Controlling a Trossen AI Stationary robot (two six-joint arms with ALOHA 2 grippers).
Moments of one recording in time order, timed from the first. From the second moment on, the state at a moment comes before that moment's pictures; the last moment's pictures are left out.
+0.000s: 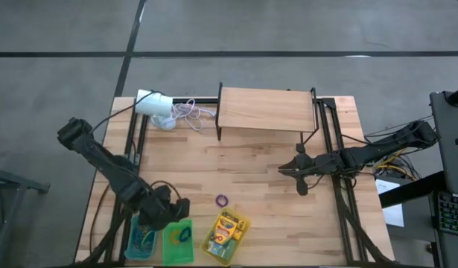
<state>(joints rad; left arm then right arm) -0.71 1.37 1.01 -0.76 -0.08 -2.36 0.28 0.76 0.25 0.06 0.31 0.29</state>
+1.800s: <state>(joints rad) -0.75 1.55 1.01 -0.63 0.02 -2.20 0.28 0.76 0.25 0.06 0.31 0.29</state>
